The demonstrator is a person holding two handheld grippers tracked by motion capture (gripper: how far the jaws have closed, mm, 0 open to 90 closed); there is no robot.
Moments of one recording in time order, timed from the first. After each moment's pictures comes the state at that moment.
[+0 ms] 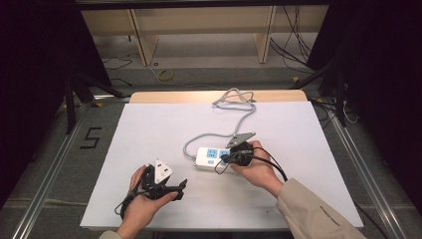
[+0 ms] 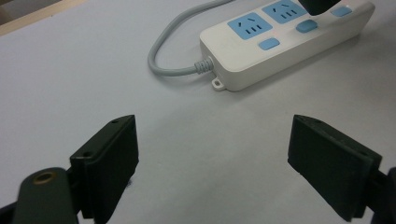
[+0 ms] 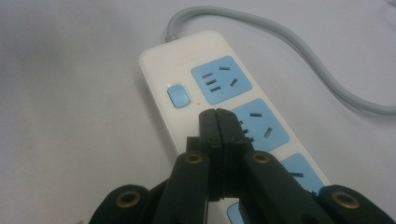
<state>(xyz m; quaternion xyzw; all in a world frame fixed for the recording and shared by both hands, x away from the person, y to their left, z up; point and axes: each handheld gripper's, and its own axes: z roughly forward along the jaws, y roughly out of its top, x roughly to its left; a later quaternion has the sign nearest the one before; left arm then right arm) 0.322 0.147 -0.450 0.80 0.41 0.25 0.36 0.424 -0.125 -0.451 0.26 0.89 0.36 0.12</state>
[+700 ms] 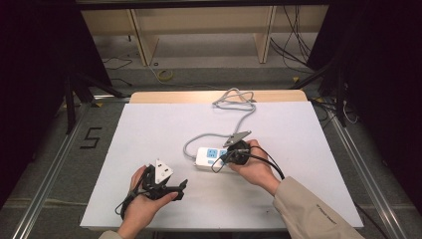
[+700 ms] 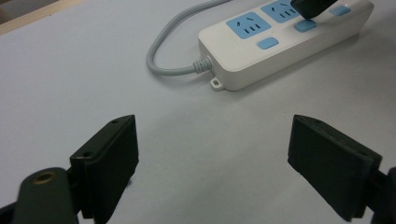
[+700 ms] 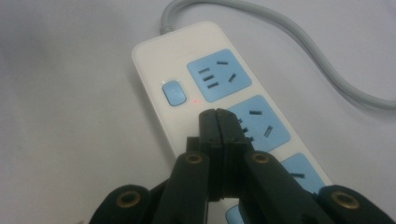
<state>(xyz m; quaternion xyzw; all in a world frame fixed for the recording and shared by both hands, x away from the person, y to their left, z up) 0.322 0.146 -0.451 0.80 0.41 0.25 0.36 0.428 -0.118 -0.451 0.28 0.90 0.33 0.11</state>
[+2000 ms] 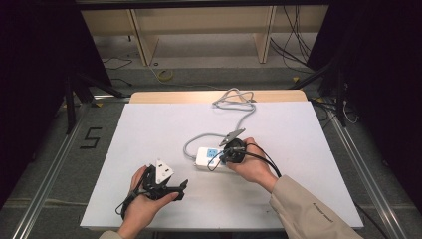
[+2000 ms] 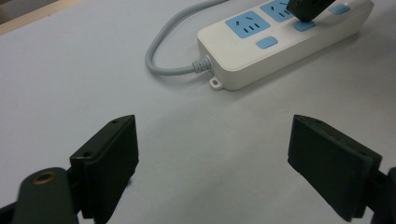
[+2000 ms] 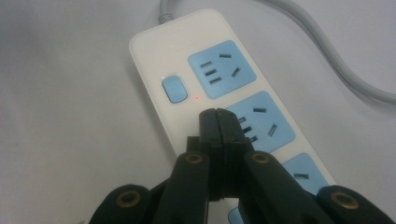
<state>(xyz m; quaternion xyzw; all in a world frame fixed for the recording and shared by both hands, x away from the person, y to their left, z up) 0.322 0.145 -0.451 0.80 0.41 0.26 0.36 0.433 -0.109 -0.447 0.28 0.91 0.29 0.11</state>
